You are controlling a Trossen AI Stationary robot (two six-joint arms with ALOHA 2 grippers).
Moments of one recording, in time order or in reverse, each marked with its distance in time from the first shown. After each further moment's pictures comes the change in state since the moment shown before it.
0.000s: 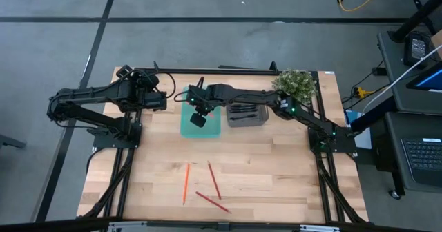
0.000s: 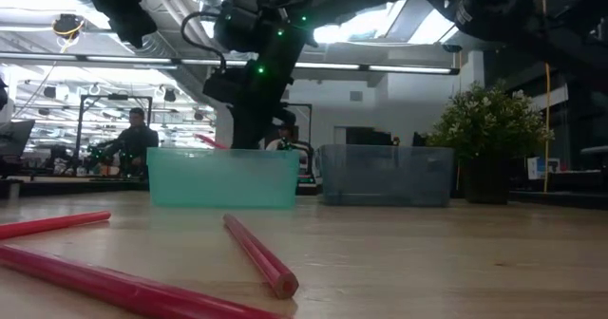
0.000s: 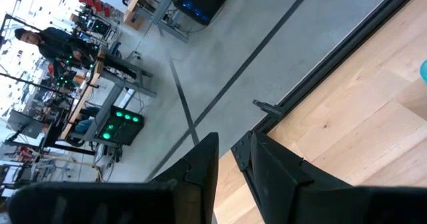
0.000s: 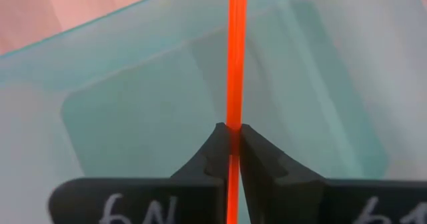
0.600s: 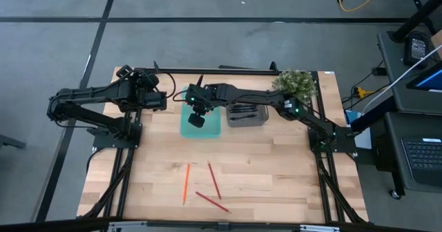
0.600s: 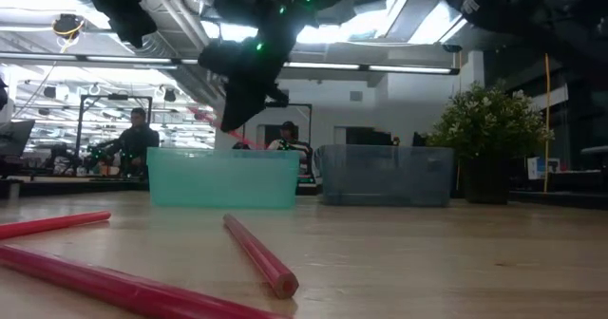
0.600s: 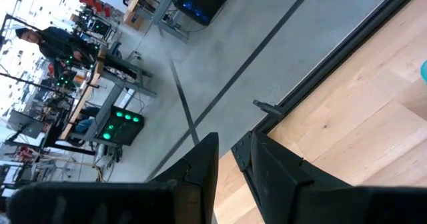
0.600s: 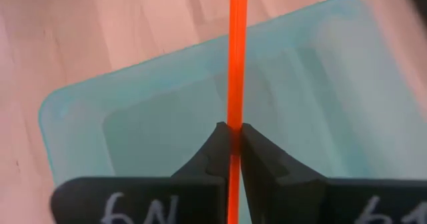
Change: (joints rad) left arm 0.000 0.000 0.000 0.000 -0.001 0.000; right arm 0.023 -0.055 0.001 0.043 0.011 -0.048
